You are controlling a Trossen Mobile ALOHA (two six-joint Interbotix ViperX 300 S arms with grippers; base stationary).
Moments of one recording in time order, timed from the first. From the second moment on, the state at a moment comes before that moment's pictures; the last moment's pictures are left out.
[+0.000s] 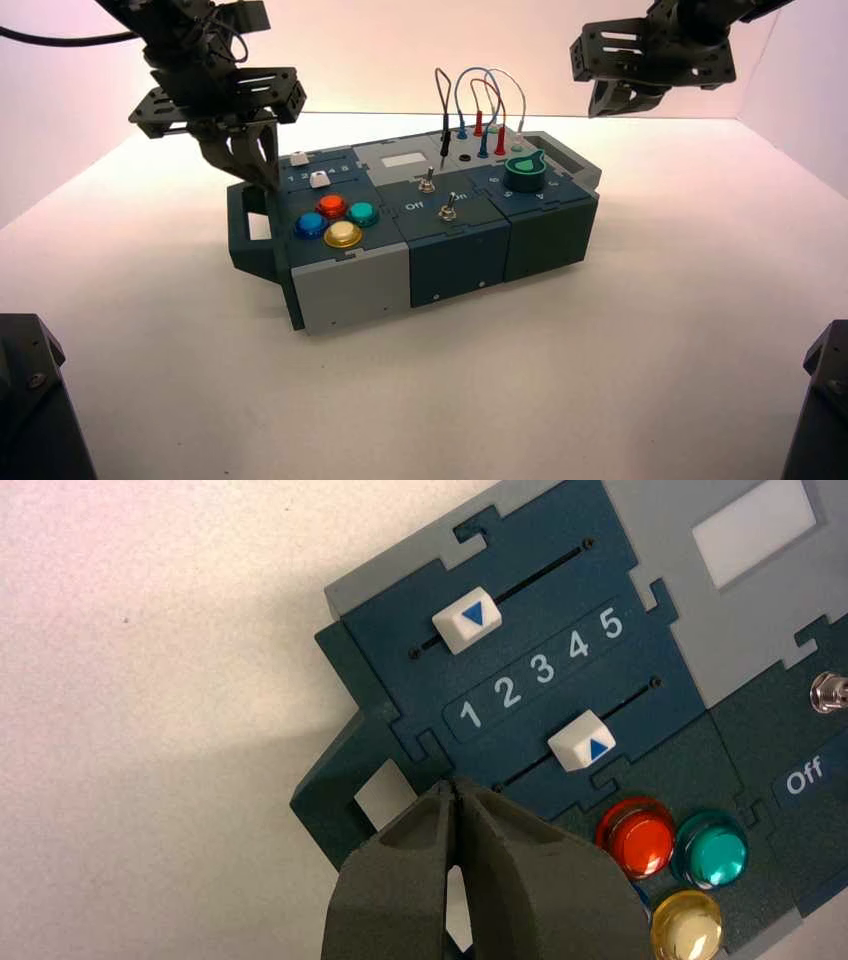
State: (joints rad) left arm -0.38 -0.06 0.95 -0.27 0.39 0.01; right arm 0.27 -0.08 0.95 0.55 -0.06 -0.38
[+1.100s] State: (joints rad) left arm -0.33 -0.08 0.99 -0.27 0.39 0.00; right arm 0.31 0.02 0.87 0.54 -0.03 -0.38
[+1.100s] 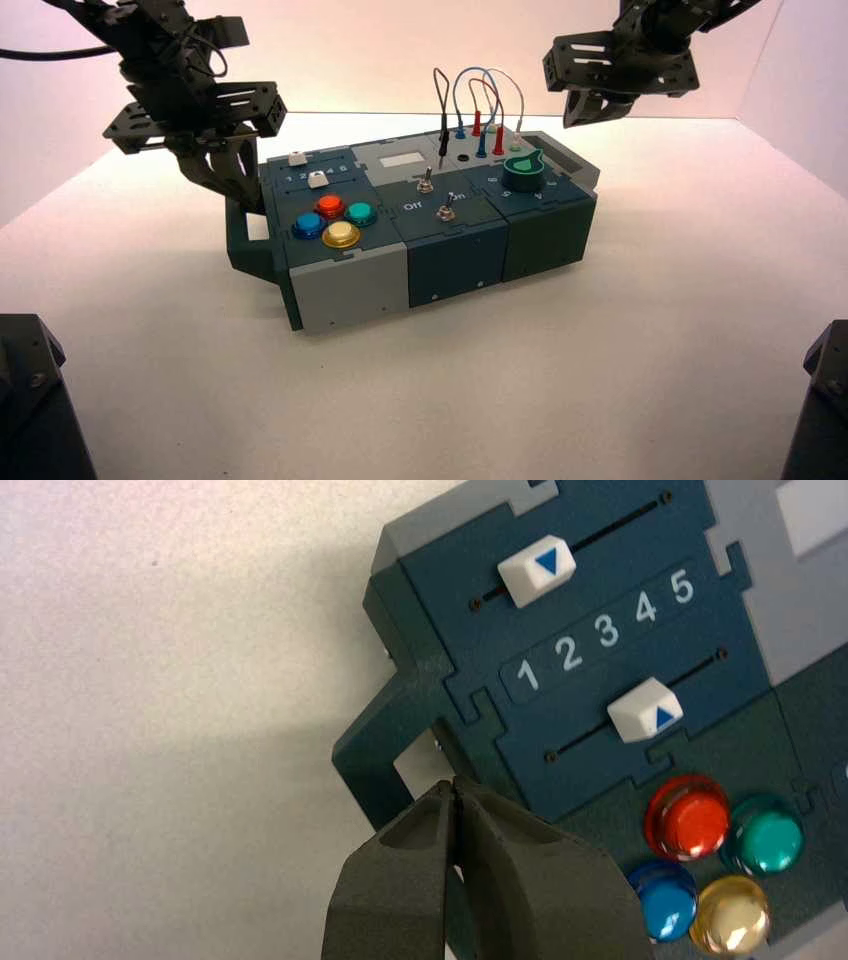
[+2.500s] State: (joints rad) left arm -0.33 0.04 0.90 -0.27 0.39 0.00; right arm 0.27 0.15 0.75 0.48 0.21 -0.38
